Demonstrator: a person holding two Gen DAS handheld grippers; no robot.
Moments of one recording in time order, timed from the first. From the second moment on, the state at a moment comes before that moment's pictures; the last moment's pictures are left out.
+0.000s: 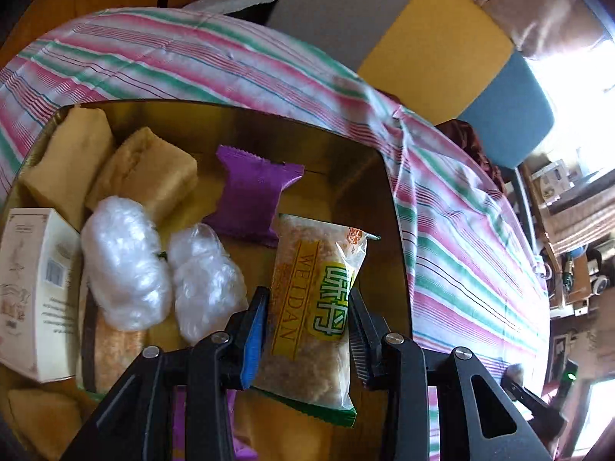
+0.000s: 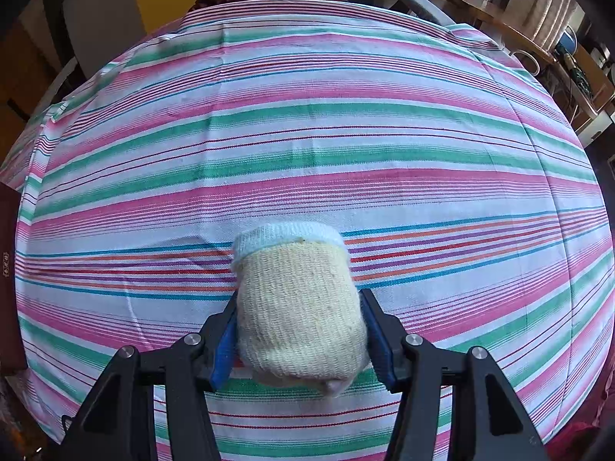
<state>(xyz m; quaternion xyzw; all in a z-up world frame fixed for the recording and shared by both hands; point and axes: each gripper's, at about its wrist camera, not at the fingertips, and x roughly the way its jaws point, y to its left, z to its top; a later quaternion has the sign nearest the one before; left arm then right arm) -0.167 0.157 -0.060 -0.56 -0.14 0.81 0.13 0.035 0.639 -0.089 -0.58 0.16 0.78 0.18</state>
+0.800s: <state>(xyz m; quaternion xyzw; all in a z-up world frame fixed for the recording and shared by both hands) -0.138 0.144 -0.017 -0.49 -0.06 0.86 0.14 0.038 0.636 -0.089 -0.59 0.15 0.77 0.19</state>
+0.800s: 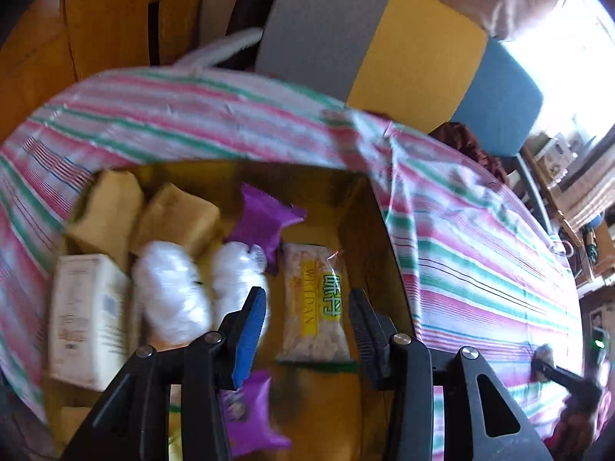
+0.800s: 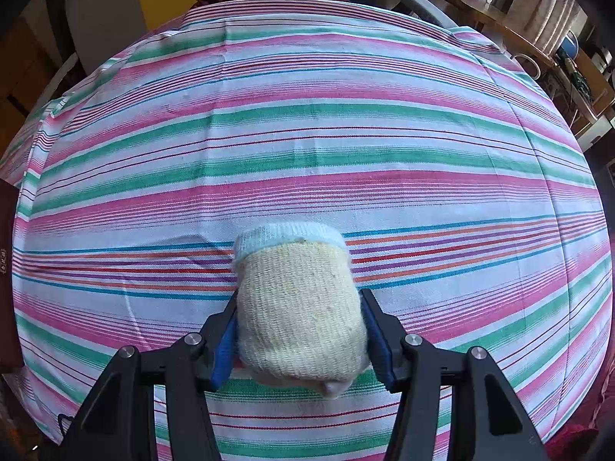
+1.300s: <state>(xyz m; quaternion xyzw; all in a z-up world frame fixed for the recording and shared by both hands) -0.069 0.058 0.035 -0.39 -0.01 0.91 0.13 -0.020 0.405 0.007 -0.50 0.02 0.87 -0.02</state>
